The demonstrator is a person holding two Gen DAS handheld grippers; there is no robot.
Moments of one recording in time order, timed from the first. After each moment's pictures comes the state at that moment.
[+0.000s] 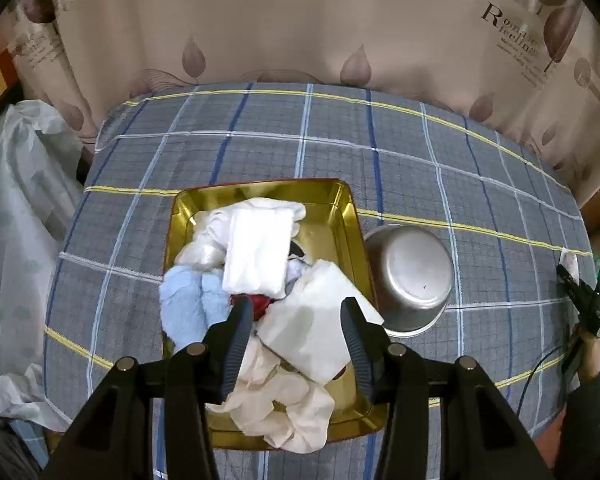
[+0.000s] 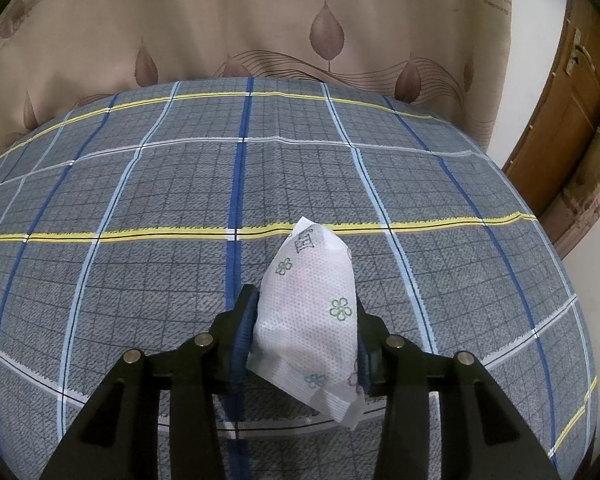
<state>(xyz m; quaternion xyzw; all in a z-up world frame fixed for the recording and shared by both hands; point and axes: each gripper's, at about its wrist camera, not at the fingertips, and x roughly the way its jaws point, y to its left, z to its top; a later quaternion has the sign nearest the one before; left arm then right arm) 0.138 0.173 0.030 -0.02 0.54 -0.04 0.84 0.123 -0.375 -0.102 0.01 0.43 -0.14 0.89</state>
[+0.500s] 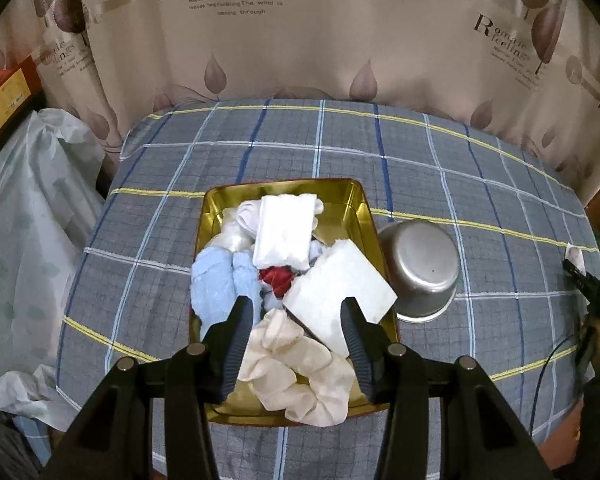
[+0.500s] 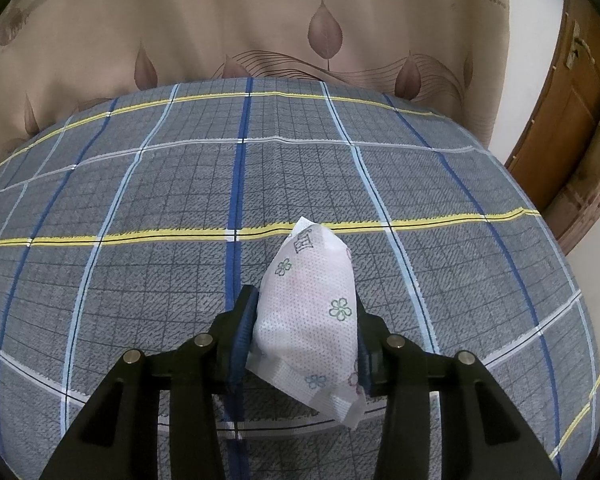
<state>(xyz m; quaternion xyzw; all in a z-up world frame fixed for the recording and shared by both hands) 0.098 0.182 0.039 -0.01 0.50 -0.02 0.86 0.123 -0.380 -0.102 0.02 0.43 -0.14 0.89</state>
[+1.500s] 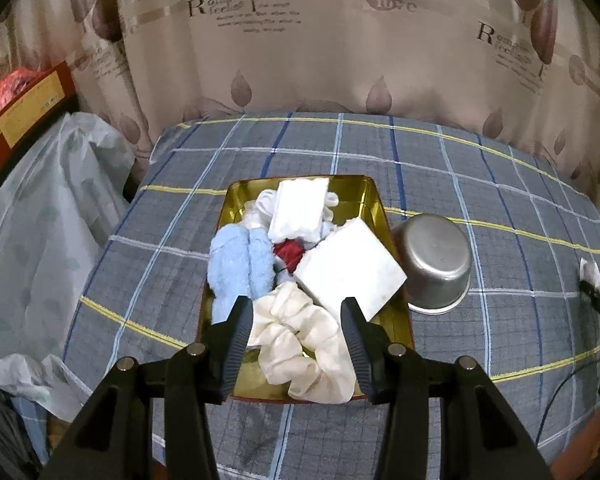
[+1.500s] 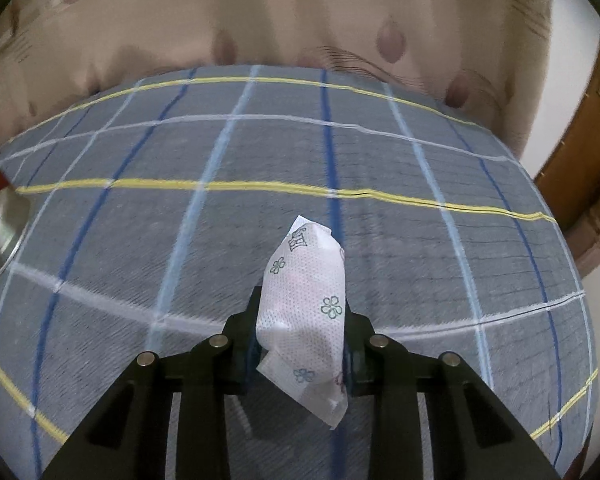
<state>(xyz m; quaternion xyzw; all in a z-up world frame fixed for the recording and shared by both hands) 0.059 0.174 0.030 0.00 0.46 0.03 0.89 0.083 -0.309 -0.084 -0.01 0.46 -0.06 0.89</state>
